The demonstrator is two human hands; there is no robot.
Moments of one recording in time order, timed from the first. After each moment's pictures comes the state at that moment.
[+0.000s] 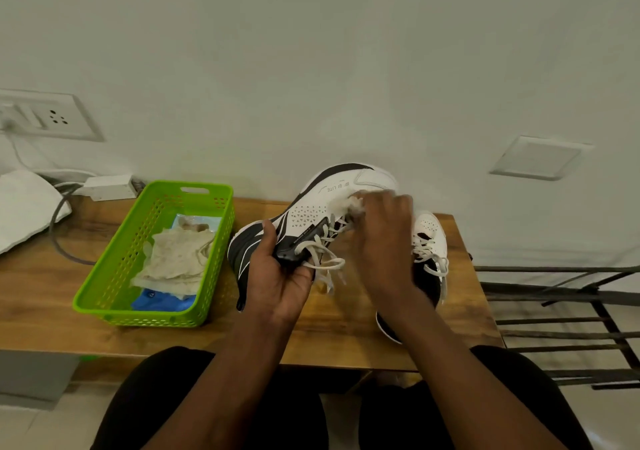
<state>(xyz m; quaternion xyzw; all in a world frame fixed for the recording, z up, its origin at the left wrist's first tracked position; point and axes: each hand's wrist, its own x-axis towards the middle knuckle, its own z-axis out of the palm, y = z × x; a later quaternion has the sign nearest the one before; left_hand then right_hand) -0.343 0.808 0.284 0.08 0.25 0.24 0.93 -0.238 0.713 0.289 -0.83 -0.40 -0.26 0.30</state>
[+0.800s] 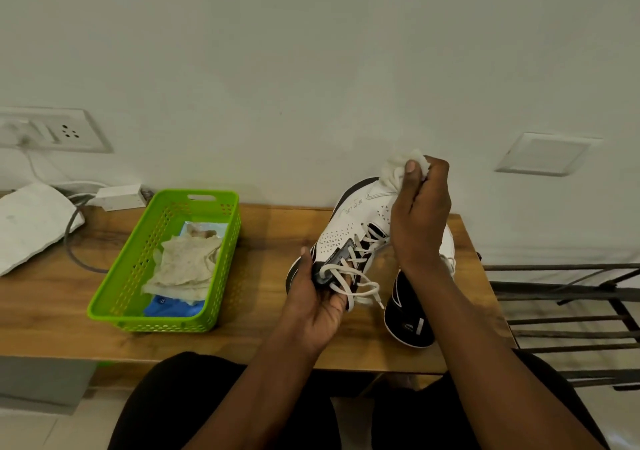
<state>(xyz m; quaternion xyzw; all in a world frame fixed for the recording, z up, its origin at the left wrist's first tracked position) -0.341 0.771 0.275 0.04 0.32 0.14 0.93 -0.197 0.713 0.314 -0.74 -0.25 -0.23 0.57</state>
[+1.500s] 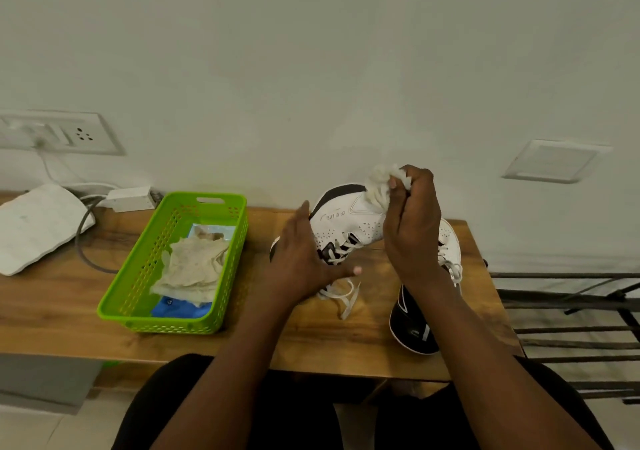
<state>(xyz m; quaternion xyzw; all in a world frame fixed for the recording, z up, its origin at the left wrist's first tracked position) -0.334 0.832 0.271 0.88 0.28 0.13 0.36 -0.211 0.713 0.312 -0.72 -0.36 -0.23 0.54</state>
